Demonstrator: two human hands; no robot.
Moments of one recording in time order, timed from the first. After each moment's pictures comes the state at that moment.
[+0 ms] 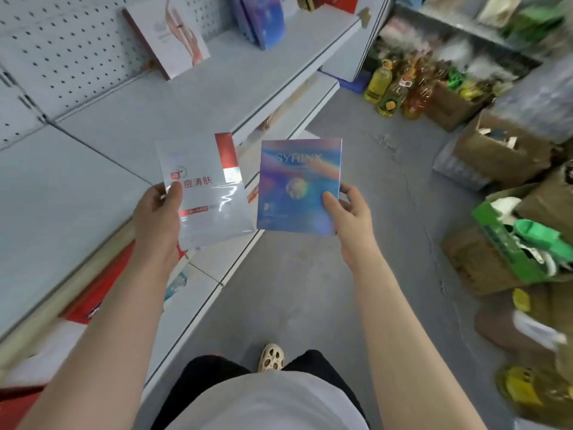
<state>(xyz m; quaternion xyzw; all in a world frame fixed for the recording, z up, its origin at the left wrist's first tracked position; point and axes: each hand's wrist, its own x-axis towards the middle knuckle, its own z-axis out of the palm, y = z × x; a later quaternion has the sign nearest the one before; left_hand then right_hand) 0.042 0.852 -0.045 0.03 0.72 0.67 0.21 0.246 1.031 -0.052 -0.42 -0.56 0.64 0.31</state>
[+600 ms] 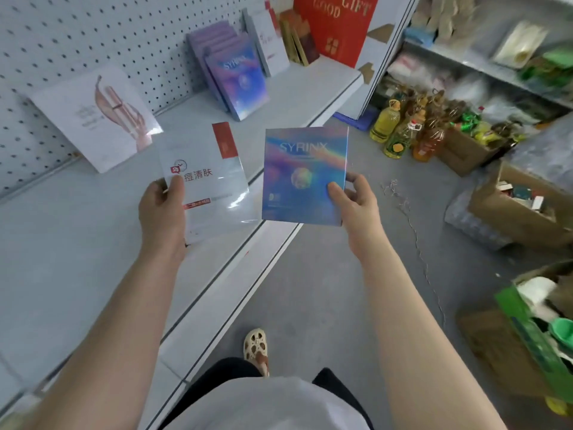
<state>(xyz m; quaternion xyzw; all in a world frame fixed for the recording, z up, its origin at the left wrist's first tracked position) -0.106 1.179 -0.038 0.01 0.68 0.71 0.15 0.082 1.375 -0.038 -0.39 -0.61 0.62 0.31</state>
